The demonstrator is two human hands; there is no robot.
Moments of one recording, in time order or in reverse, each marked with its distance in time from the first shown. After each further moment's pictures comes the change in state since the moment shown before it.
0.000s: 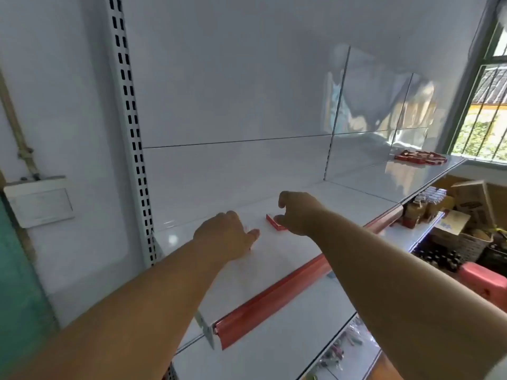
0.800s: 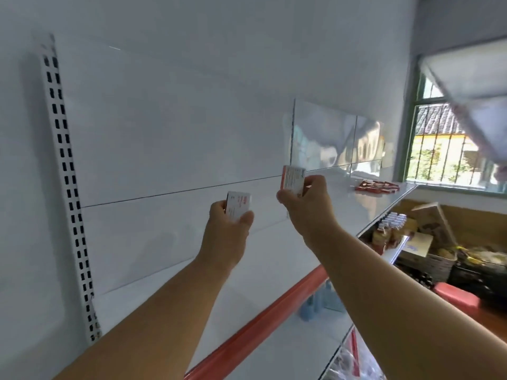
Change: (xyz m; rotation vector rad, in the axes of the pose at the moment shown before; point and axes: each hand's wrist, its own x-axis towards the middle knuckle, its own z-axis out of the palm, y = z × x) left_hand 0.016 0.119 -0.042 -1.147 0.332 0.133; right_hand -0.037 0.043 -0.112 0.924 0.661 0.150
